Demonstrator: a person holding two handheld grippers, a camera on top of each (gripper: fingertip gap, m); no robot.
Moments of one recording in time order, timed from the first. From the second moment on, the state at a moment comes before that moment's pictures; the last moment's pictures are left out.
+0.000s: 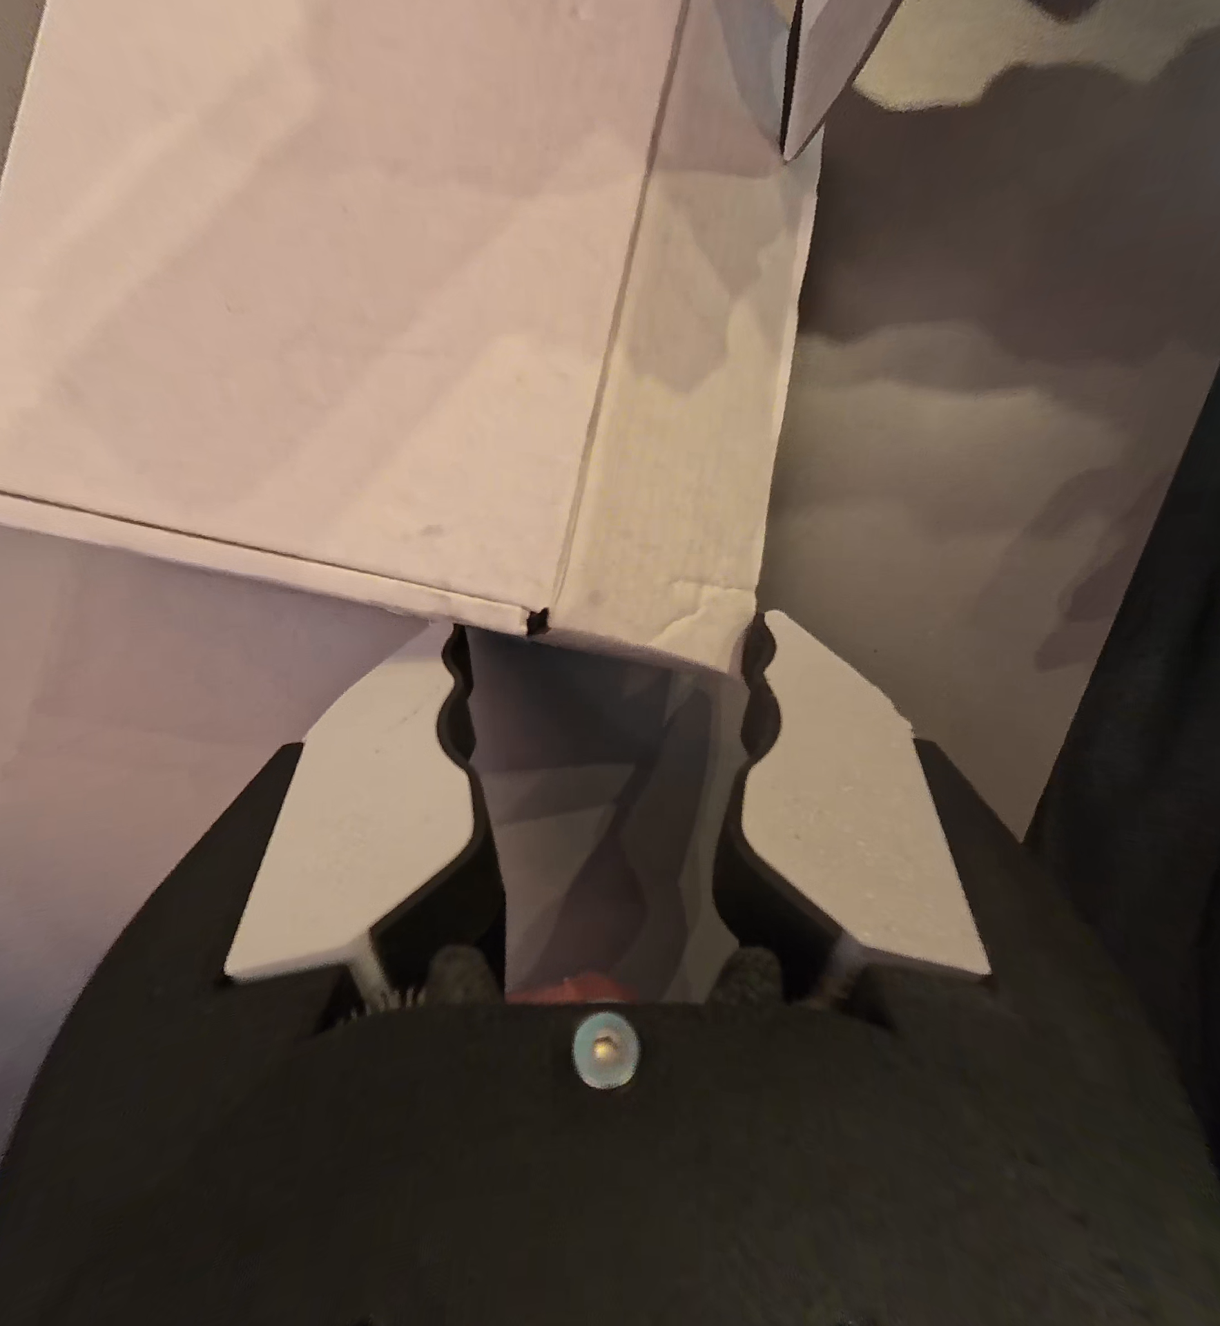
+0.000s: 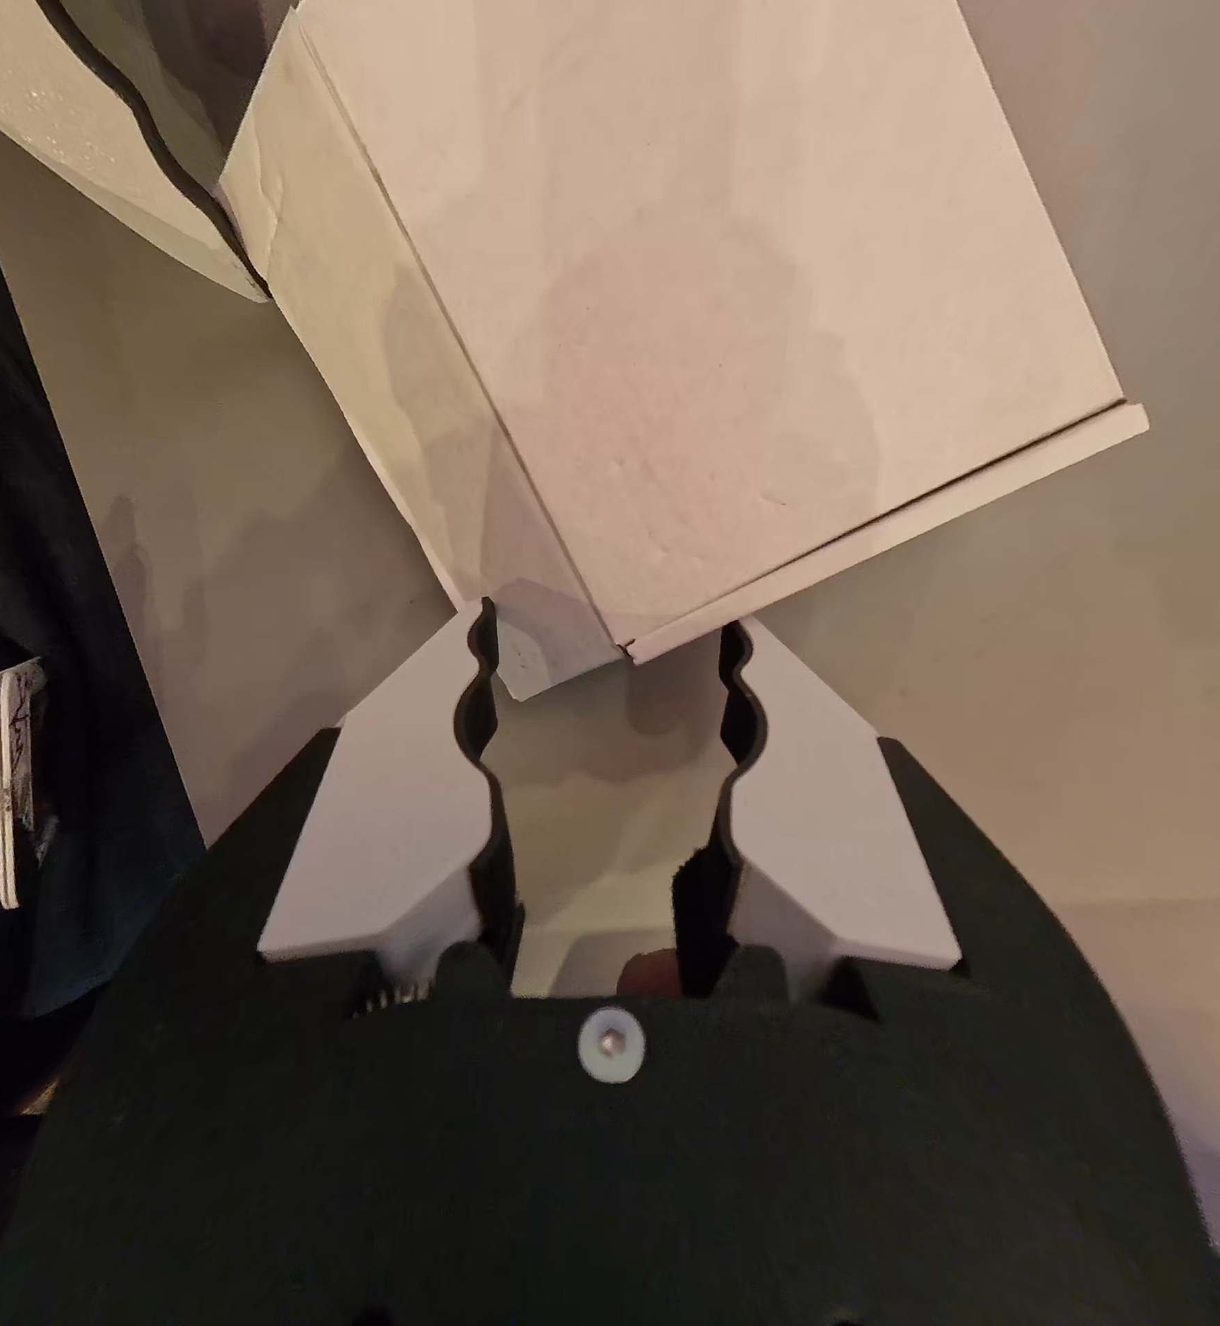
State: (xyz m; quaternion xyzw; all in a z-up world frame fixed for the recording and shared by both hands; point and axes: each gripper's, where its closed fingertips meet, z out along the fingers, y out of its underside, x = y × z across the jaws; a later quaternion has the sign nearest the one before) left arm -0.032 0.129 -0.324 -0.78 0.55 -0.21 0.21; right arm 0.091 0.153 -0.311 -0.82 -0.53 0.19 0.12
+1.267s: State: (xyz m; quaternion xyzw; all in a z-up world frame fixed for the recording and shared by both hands) left arm -0.028 0.131 -0.325 -0.78 0.53 -0.21 0.24; right arm 0.103 0.155 -0.310 -0.80 -0.57 0.18 0.08
